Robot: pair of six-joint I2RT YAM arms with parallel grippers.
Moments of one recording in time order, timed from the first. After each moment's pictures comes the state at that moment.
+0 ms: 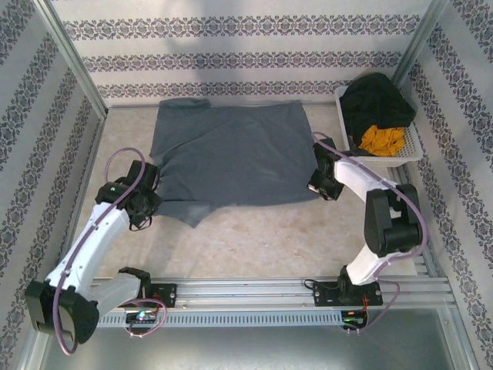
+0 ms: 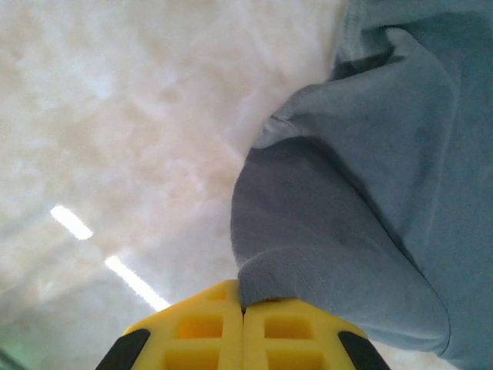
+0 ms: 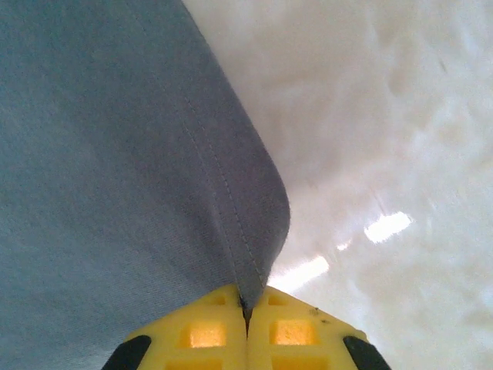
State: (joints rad) left arm -0.19 1.04 0.92 -1.13 -0.21 -1.11; right arm 0.17 1.64 1.05 -0.81 0.07 0.75
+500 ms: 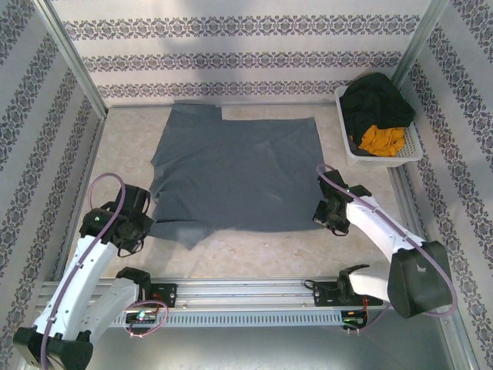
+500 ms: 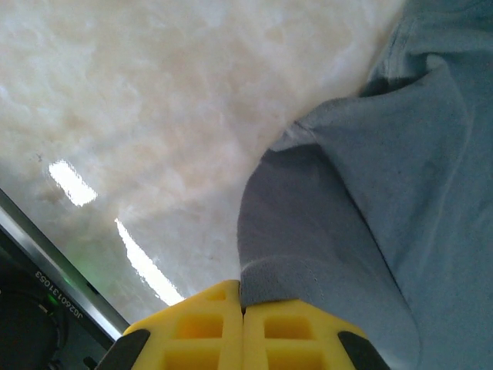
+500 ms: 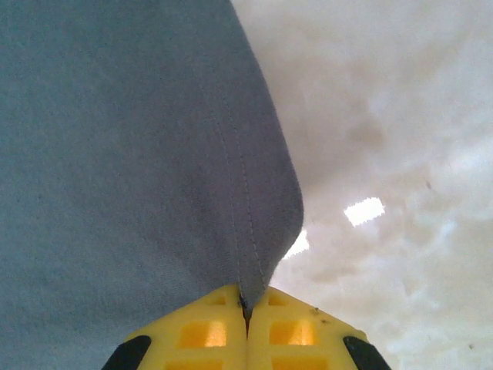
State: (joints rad) left arm -0.21 0.79 0.82 -1.31 -0.17 -1.24; right arm 0.25 1.22 0.70 -0.90 0.05 0.73
